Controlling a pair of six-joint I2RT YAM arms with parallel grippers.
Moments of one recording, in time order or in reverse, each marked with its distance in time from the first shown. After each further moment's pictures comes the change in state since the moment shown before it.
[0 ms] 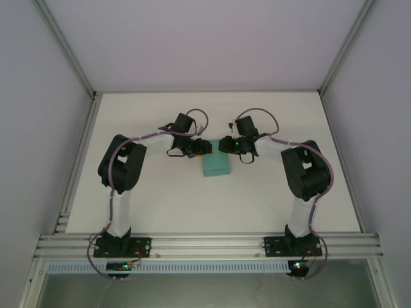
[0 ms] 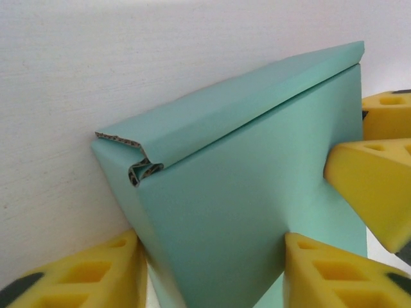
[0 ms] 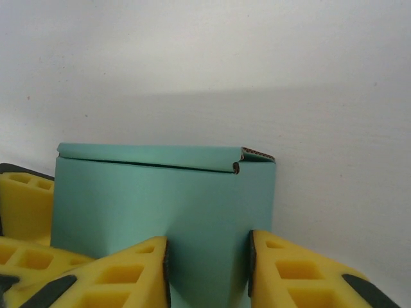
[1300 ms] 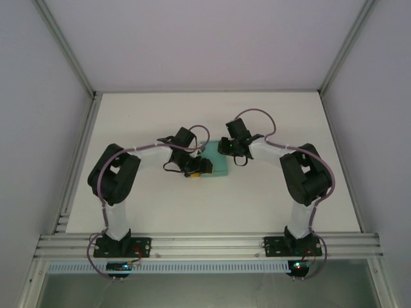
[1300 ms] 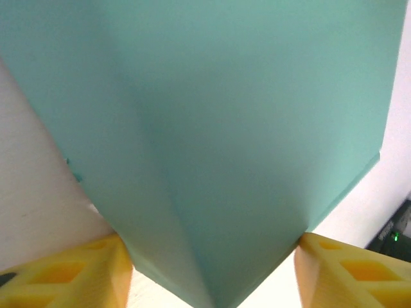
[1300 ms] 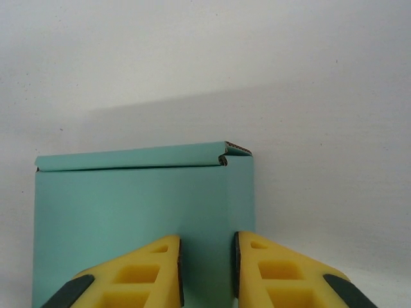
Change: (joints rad) left arm -0.079 -0.161 -0.212 -0.098 0.086 -0.010; right arm 0.089 -0.034 0.010 -0.069 0.216 0.132
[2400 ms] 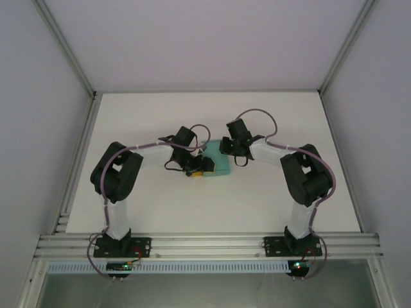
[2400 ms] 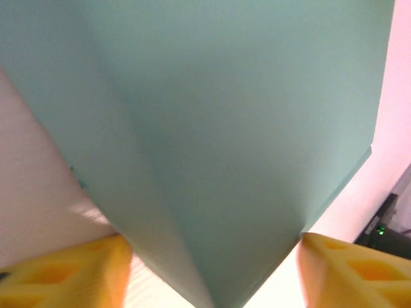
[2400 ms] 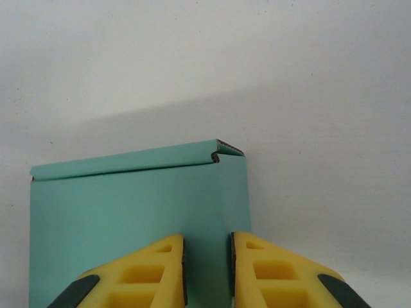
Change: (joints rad) left arm 0.021 0.010 0.007 0.025 0.024 0.010; right arm 0.000 -0.010 -0.019 0.020 0.041 0.012
